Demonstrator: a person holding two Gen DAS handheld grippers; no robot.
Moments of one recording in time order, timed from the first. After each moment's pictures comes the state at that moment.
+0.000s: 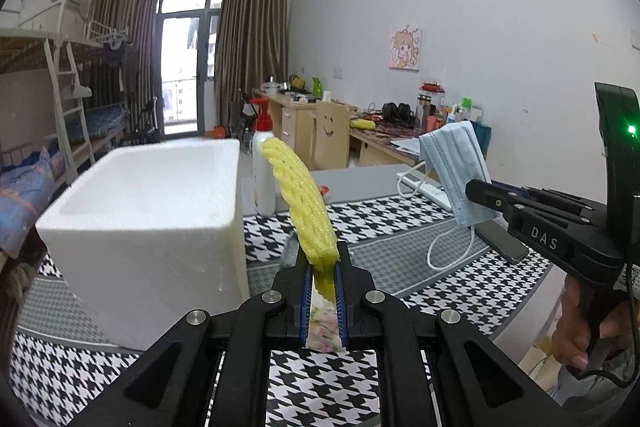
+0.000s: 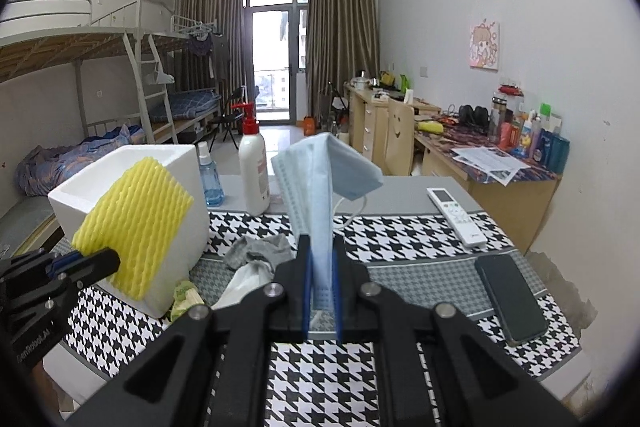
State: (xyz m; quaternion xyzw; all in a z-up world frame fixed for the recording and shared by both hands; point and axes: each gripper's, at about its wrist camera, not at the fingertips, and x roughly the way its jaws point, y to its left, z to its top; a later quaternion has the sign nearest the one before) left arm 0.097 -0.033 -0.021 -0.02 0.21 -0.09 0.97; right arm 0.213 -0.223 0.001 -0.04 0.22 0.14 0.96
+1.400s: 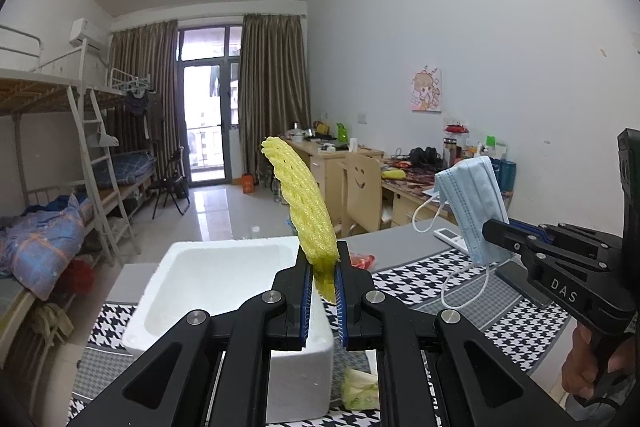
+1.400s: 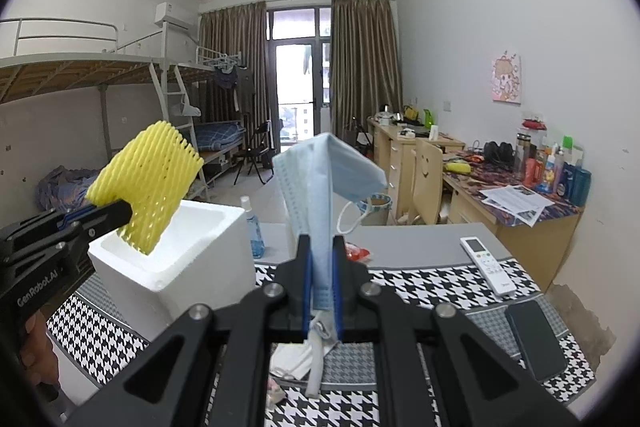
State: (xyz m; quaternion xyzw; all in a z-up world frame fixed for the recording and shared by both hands) left arm 0.104 0.004 0.036 0.01 0.13 -0.04 0.99; right arm 0.214 -0.189 0.040 -0.03 0.16 0.19 0.97
